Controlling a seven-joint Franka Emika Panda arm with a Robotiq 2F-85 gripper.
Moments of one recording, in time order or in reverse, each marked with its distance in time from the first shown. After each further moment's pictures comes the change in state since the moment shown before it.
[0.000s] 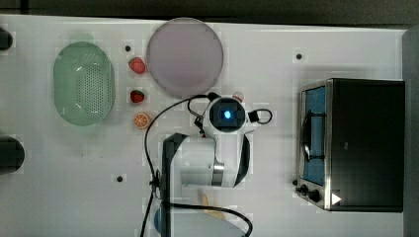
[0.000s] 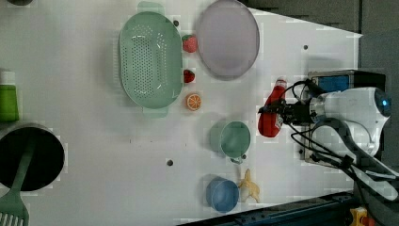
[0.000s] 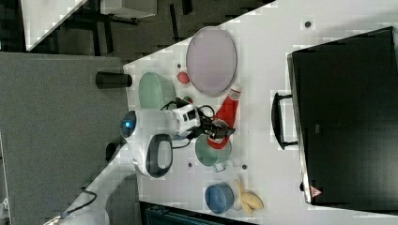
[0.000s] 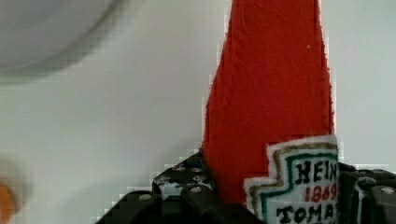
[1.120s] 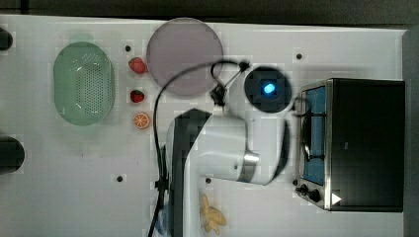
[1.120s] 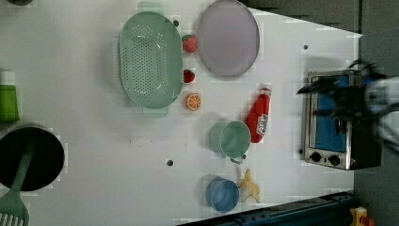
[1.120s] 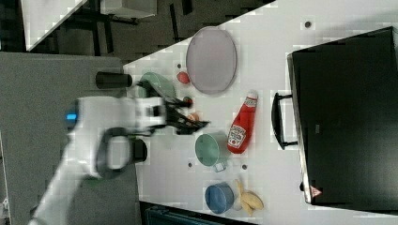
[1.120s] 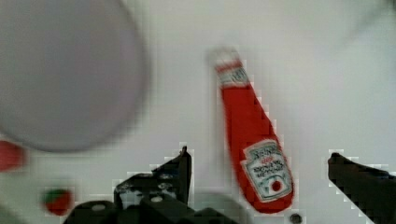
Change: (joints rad) arm -0.002 -0.189 -0.072 0.256 0.004 -0.360 0.225
